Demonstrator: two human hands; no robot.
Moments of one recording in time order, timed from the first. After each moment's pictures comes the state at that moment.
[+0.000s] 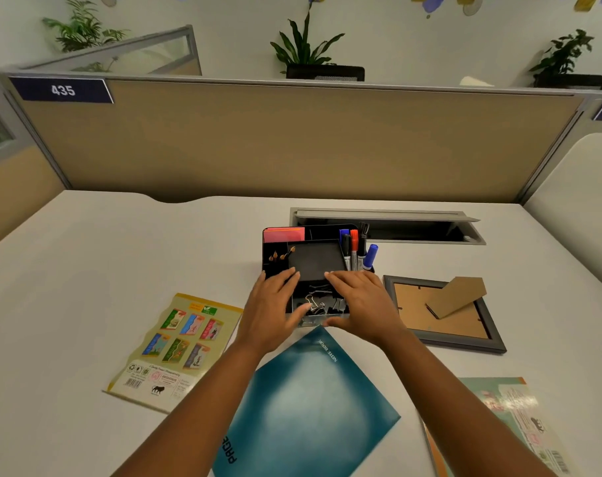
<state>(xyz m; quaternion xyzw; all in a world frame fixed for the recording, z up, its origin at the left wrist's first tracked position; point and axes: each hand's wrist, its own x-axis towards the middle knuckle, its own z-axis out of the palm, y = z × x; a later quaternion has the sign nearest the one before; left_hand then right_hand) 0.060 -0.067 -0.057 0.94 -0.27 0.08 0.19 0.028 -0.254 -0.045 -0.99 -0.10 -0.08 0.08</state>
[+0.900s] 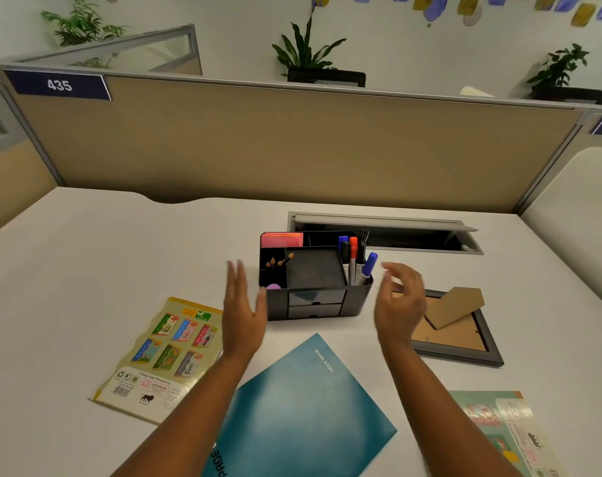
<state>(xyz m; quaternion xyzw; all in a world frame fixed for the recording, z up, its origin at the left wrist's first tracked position) 0.069 -0.061 -0.070 0.88 -0.05 0.14 0.46 0.032 -0.263 -0.042 -0.75 0.20 -0.42 0.47</state>
